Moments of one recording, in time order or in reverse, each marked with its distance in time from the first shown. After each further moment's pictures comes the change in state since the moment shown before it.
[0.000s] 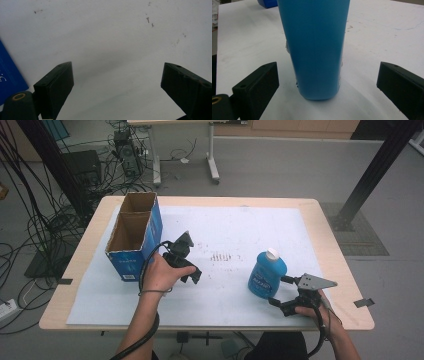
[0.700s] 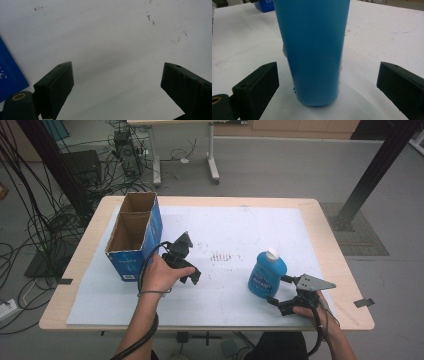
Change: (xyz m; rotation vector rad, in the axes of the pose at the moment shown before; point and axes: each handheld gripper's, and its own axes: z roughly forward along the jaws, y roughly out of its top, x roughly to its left) left arm 0.001 -0.002 0.000 0.005 -0.001 -0.001; right arm 0.002 -0.002 0.005 -0.037 -0.023 -0.002
